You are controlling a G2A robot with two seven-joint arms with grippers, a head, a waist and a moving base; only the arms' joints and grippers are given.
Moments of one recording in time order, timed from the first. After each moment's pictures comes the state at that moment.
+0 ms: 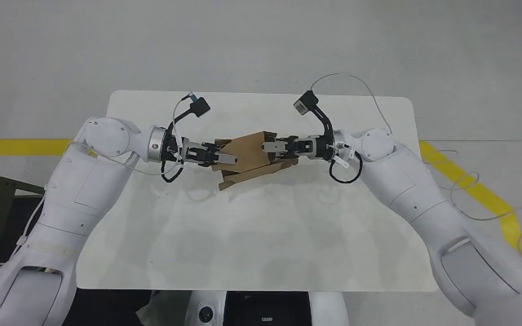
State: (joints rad) left arm 0.68 -0.95 -1.01 -1.31 -0.39 -0.41 -1.37; right arm -0.46 -1.21 0.57 -0.92 0.78 -0.66 1.16
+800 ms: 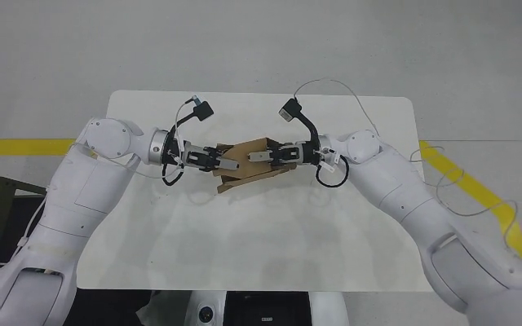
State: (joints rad) left arm 0.69 -0.95 -1.01 -1.33 -0.42 -0.41 -1.41; right arm -0.44 -1.26 0.49 -0.88 0.75 -0.68 1.14
